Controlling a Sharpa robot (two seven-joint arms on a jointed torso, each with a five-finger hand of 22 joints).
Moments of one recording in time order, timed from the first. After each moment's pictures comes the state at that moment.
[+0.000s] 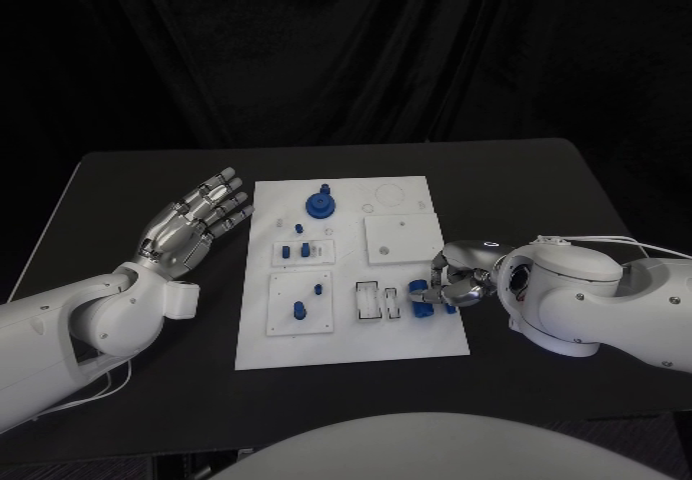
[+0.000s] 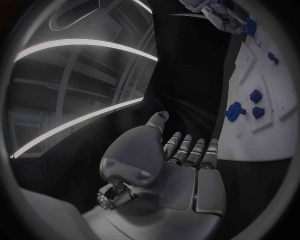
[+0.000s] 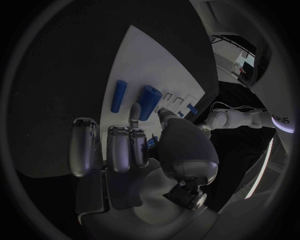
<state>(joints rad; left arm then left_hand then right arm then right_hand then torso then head) 1.16 -0.93 -0.21 1.48 0.10 0.11 0.67 1.28 0.28 -0.12 -0.03 0.56 0.26 0.07 0.04 0.04 0.03 0.15 0.35 0.04 0.04 0.23 0.15 0.03 0.14 0.04 0.29 0.03 0.15 1.23 -1.18 -0.25 2.03 -1.42 -0.17 -0.64 0.94 -0.02 0.07 0.29 0.27 0.78 0.03 0.80 0.72 1.47 -0.04 1.57 1.31 1.47 -0.10 1.52 1.31 0.05 1.47 0.01 1.39 1.31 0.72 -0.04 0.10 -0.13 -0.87</state>
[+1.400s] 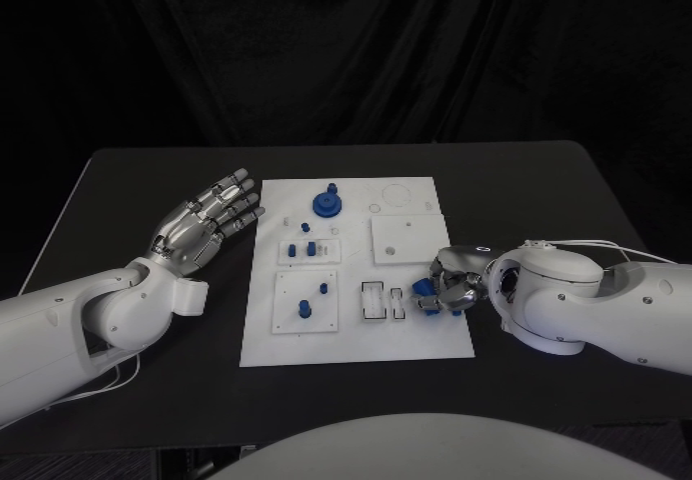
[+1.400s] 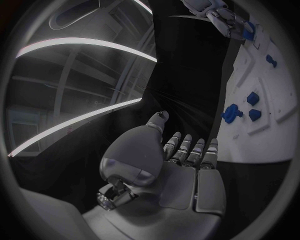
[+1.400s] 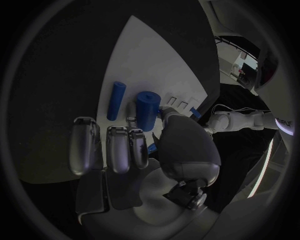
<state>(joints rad) 1.15 -0.92 -0.21 1.47 0.10 0.12 0.65 1.28 0.28 -0.12 -0.03 0.56 0.26 0.07 0.04 0.04 0.04 0.15 0.35 0.04 0.04 0.23 0.15 0.02 0.14 0.04 0.29 0.03 0.15 1.20 -1.10 -0.24 1.95 -1.41 -0.16 -0.62 1.06 -0.07 0.14 0.27 0.74 0.85 0.03 0.65 0.69 1.46 -0.04 1.57 1.31 1.47 -0.10 1.50 1.31 0.05 1.47 0.01 1.37 1.31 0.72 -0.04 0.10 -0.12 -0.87</state>
